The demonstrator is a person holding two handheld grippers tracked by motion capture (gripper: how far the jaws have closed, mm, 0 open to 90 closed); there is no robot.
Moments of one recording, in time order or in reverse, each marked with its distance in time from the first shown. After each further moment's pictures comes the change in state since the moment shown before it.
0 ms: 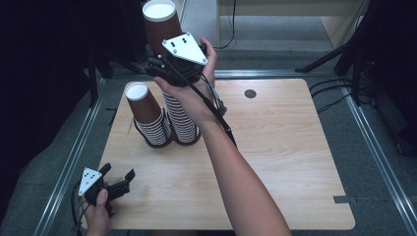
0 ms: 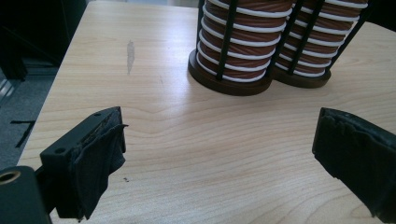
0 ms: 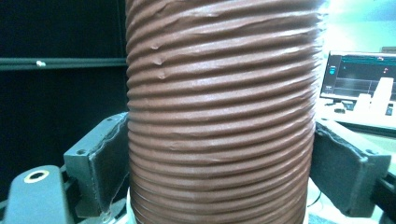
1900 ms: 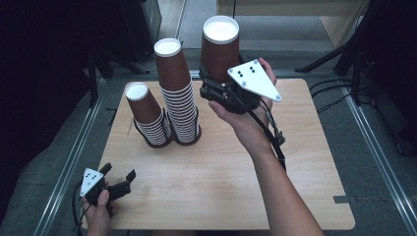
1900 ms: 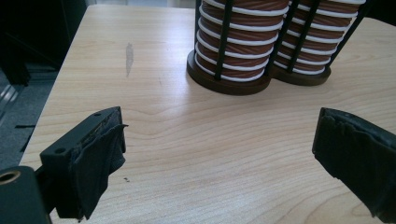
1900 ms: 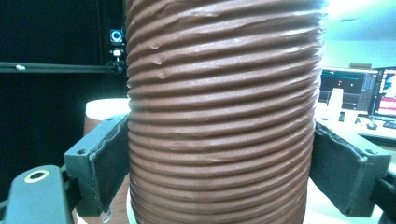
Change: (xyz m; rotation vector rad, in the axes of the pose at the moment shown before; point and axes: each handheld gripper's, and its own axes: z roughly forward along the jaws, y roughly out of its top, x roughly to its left) left arm -0.003 -0.001 0.000 -0.003 0.007 0.028; right arm -0.070 -0.011 -0.104 -0.055 -0.067 -0.030
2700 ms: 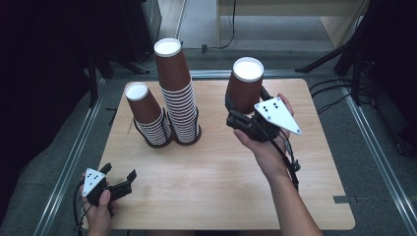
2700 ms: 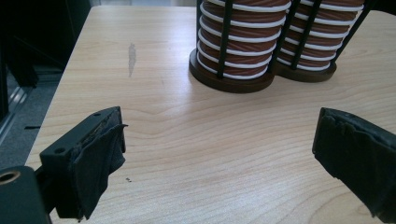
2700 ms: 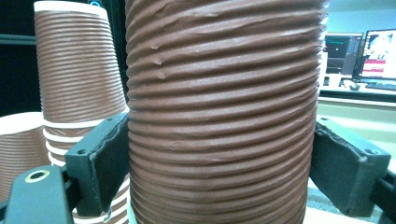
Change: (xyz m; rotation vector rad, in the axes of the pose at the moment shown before) left arm -0.003 0.000 0.001 0.007 0.020 0.025; right arm -0.036 -0.071 -0.043 0.080 -0.050 0.050
